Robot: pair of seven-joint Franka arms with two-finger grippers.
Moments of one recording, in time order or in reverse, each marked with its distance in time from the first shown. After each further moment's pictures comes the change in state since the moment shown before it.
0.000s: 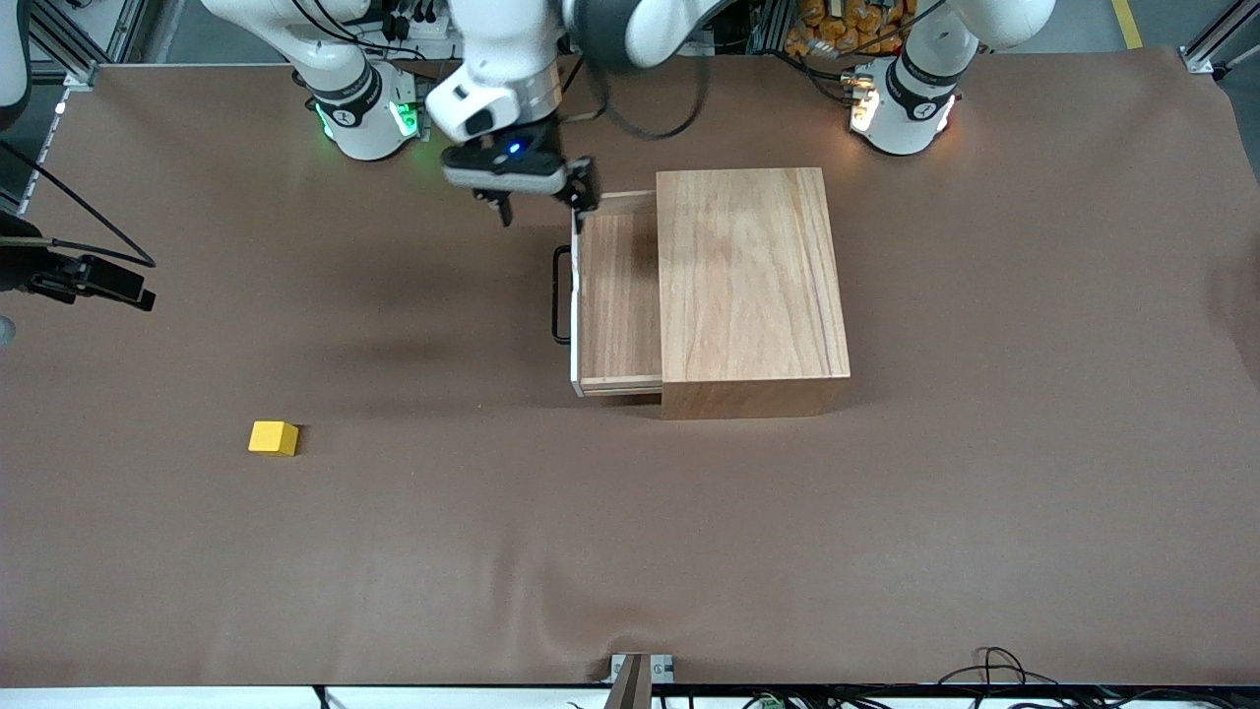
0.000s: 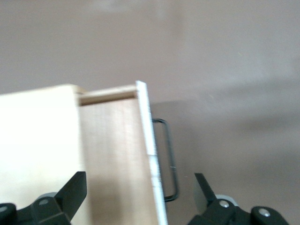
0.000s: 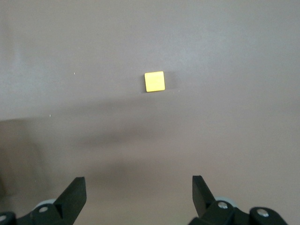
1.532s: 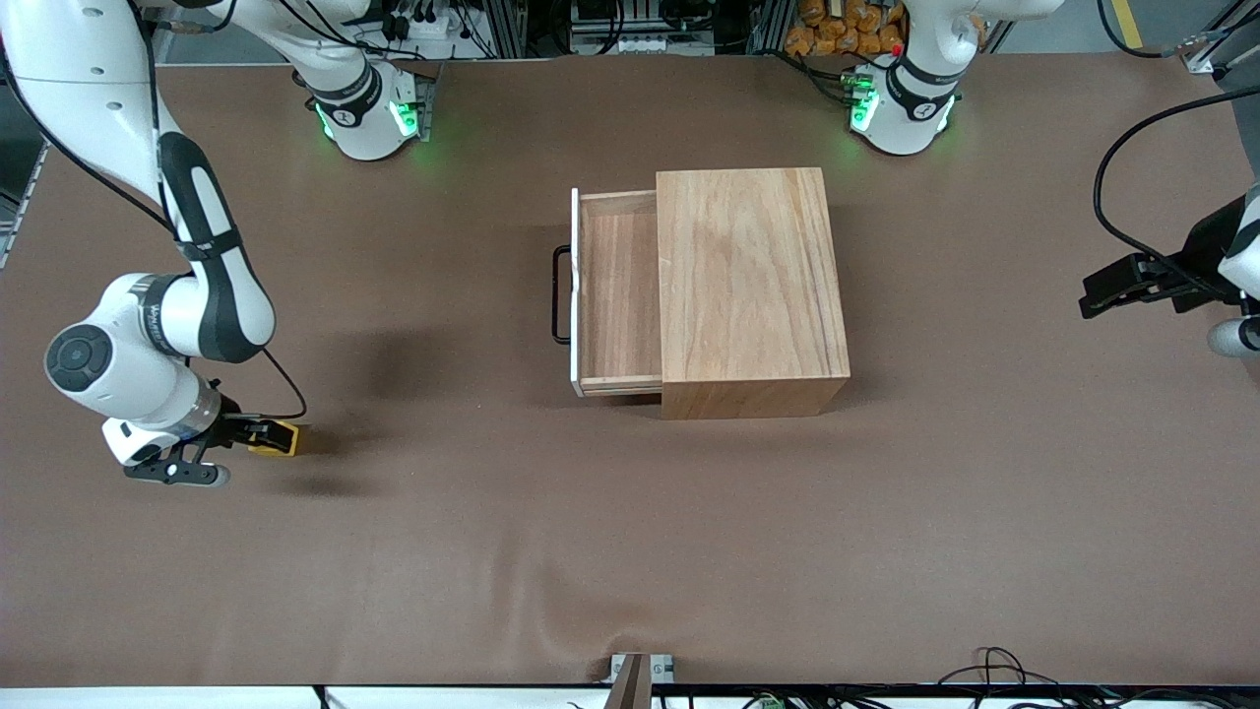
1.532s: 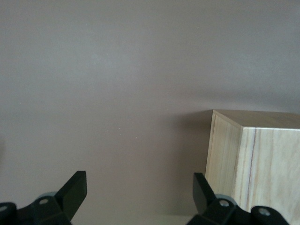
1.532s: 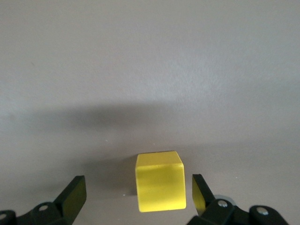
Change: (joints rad) left arm 0.895 -0.357 -0.005 -0.332 -0.124 -0.209 0.752; right arm 0.008 0.442 0.010 -0.267 -0.001 0.842 -0.026
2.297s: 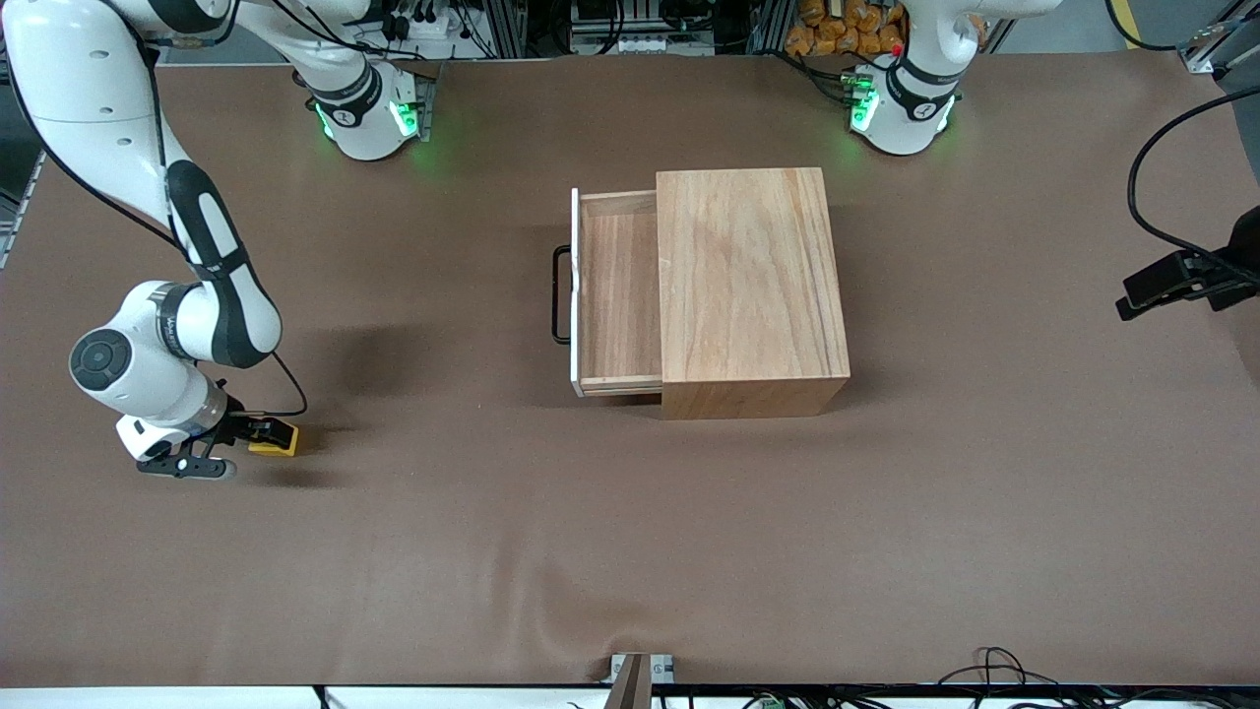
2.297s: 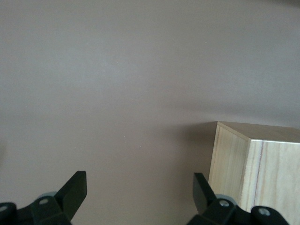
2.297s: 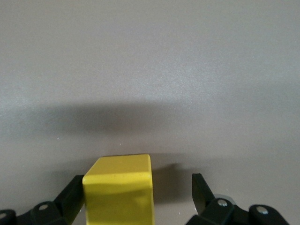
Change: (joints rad) left arm 0.053 -0.035 -0.022 -0.042 0.000 0.067 0.001; right arm -0.032 0.068 -0.009 -0.045 0.000 0.132 -0.058
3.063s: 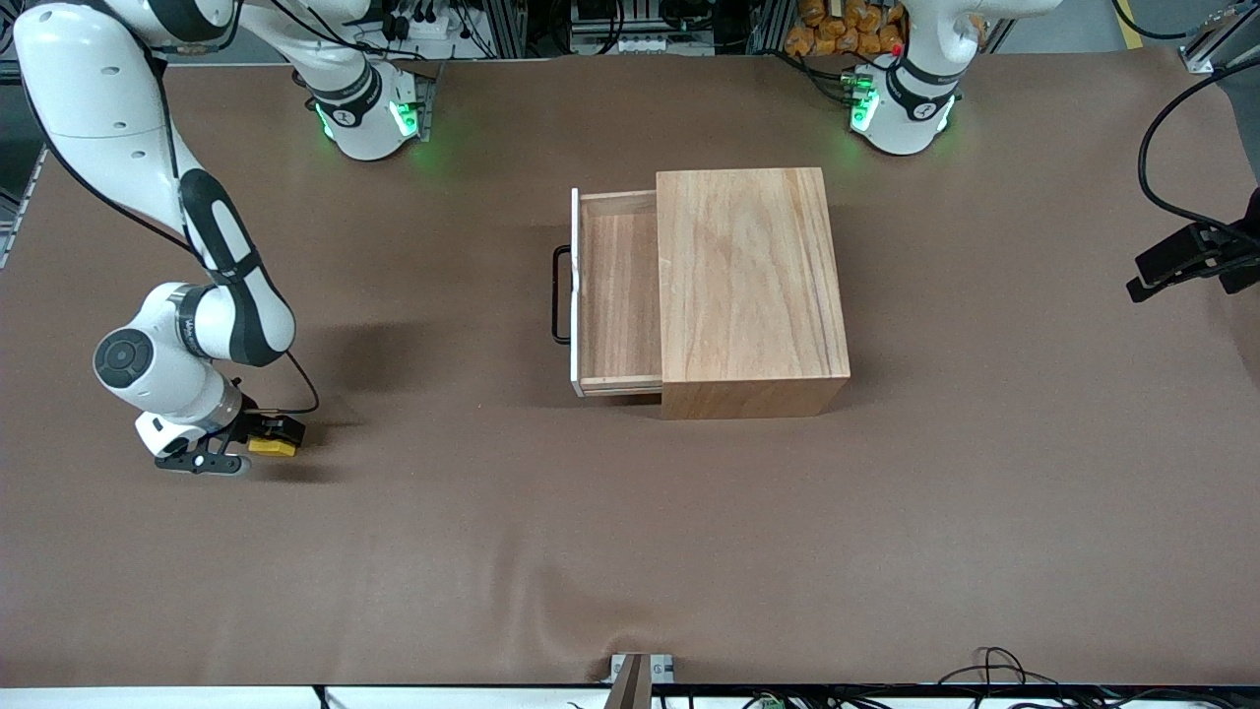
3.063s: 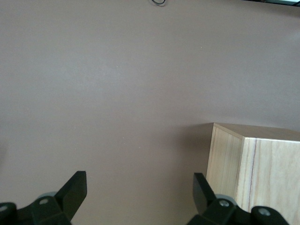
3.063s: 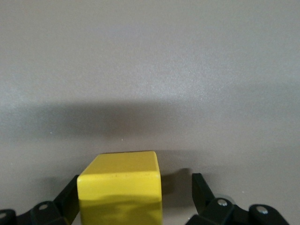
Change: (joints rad) left arm 0.005 -0.051 -0.002 -0.026 0.000 0.013 0.000; right arm 0.001 0.020 0.007 -0.023 0.002 0.043 0.002
